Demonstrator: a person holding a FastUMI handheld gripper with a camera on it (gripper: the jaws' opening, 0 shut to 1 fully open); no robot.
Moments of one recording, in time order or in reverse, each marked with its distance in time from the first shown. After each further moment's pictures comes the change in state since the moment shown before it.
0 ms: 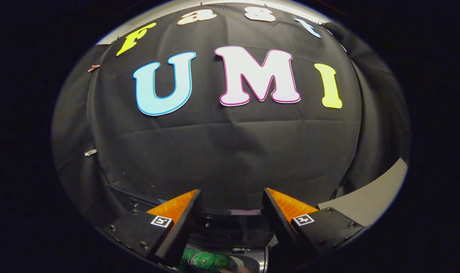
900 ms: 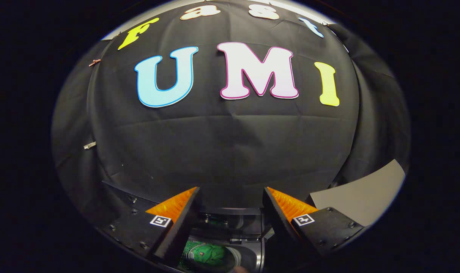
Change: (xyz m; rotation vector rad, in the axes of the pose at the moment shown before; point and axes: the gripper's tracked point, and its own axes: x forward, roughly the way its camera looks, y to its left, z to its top) arm -0.035 0.003 -0.015 -0.021 0.074 -0.027
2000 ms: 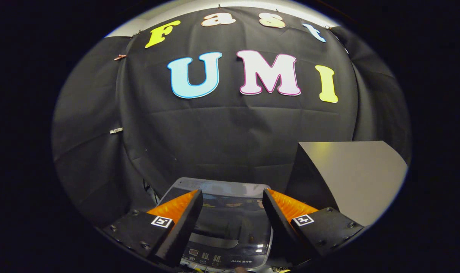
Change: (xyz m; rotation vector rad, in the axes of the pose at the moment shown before) arm -0.150 0.033 -0.075 -0.040 -0.010 0.114
